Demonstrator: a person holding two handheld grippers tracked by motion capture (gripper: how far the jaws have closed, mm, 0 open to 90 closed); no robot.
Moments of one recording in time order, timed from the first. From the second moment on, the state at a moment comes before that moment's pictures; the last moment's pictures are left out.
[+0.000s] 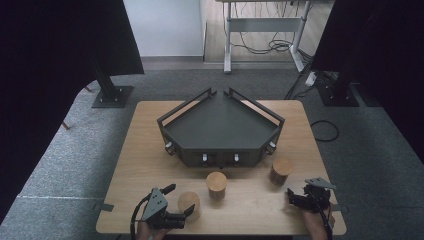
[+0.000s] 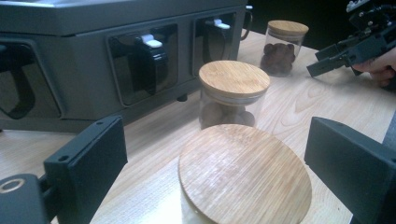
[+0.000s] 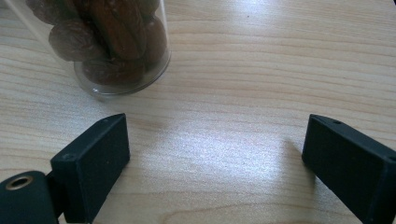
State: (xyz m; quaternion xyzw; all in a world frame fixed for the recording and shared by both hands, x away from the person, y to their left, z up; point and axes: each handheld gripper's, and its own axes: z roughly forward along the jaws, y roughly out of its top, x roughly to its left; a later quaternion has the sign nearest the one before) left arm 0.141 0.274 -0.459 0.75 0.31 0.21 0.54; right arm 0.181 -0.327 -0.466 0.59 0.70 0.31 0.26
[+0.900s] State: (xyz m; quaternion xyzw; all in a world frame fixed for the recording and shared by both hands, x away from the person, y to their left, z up) left arm 0.146 0.258 -0.463 0.78 0.31 0.20 0.50; right arm 0.181 -0.327 -0.466 0.59 0.70 0.31 0.26
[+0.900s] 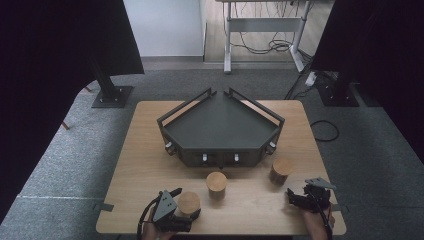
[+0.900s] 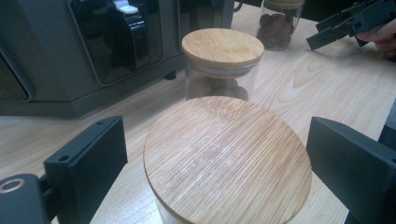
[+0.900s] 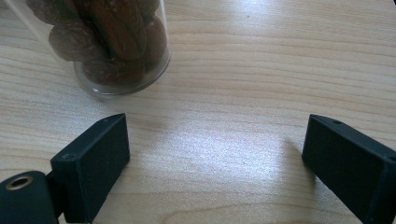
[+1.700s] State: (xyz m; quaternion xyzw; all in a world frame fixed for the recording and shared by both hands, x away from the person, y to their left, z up) left arm 0.156 0.257 -0.465 0.80 0.30 0.18 0.48; right arm 0.181 -0.327 -0.466 0.59 0.70 0.31 0.26
